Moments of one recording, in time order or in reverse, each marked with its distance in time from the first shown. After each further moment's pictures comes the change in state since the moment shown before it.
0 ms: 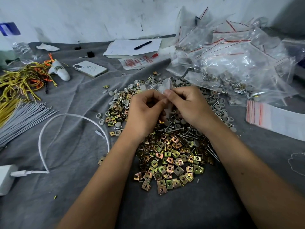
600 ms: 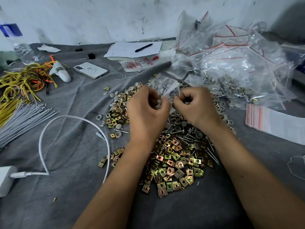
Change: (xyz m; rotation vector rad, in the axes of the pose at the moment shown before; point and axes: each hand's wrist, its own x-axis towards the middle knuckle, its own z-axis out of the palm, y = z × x) left_hand -0.006 0.012 0.018 0.498 0.415 0.261; right_hand 0.001 0.009 -0.010 -0.143 0.119 -0.153
